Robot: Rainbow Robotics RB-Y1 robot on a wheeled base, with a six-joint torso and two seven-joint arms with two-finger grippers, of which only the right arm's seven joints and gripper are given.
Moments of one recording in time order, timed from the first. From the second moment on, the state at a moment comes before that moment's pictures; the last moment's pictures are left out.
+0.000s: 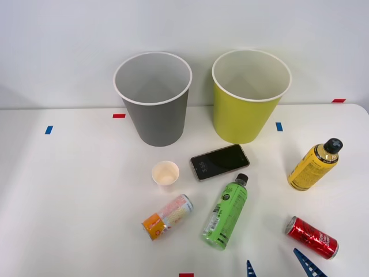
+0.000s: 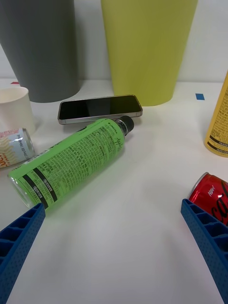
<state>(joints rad) 0.99 -0.42 0.44 -2.07 -0.20 -0.42 1.73</state>
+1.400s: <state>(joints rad) 0.99 -0.42 0.44 -2.07 -0.20 -0.42 1.73</state>
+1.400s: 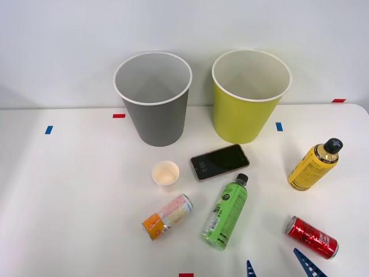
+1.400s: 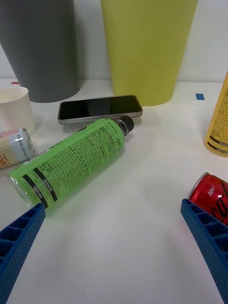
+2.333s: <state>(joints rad) 0.99 -0.42 0.44 -2.07 -0.20 -0.42 1.73</state>
